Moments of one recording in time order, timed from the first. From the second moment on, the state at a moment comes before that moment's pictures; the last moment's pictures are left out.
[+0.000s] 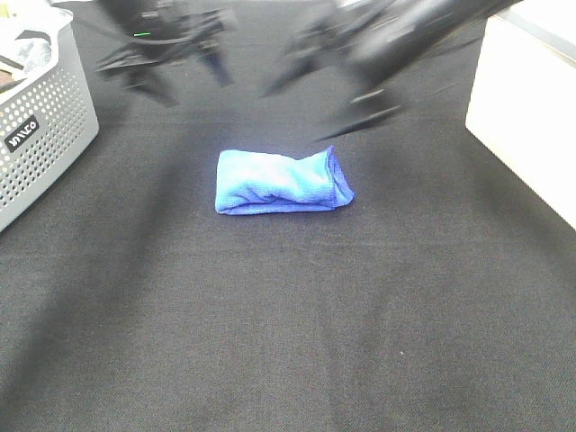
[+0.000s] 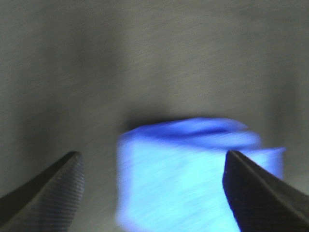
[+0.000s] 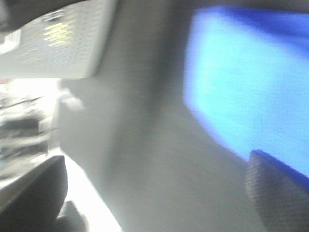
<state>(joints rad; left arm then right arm) -0.23 2.36 -2.22 -0.32 1.08 -0.28 0.28 2.23 -1.80 0.97 1.09 -0.41</state>
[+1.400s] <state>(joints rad) -0.23 2.30 -2.22 -0.31 1.21 -0.10 0.16 2.35 -1.80 0.82 1.07 -0.42</state>
